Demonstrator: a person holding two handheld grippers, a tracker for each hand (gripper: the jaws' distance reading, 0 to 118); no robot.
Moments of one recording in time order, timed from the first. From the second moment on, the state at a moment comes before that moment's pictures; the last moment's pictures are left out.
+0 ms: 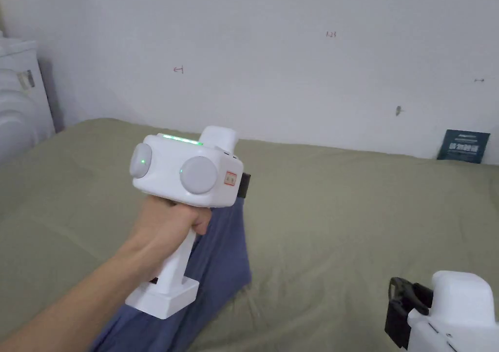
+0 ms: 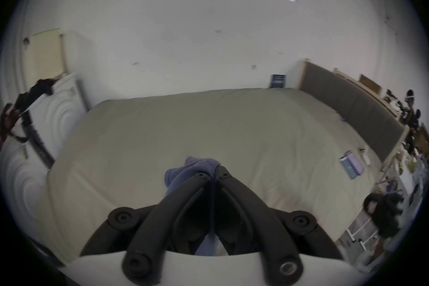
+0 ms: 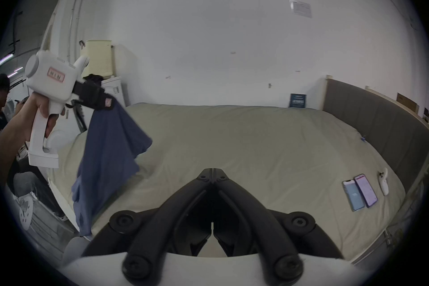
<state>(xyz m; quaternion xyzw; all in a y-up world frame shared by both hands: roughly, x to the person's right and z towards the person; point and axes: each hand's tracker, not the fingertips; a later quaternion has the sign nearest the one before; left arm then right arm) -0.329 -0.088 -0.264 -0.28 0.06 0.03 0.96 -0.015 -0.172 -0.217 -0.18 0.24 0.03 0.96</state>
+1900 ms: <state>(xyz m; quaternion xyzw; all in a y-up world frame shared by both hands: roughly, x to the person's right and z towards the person) -0.360 -0.148 -0.027 -0.18 0.25 0.04 0.95 -0.020 -0.176 -0.172 -0.13 0.22 0.03 0.97</state>
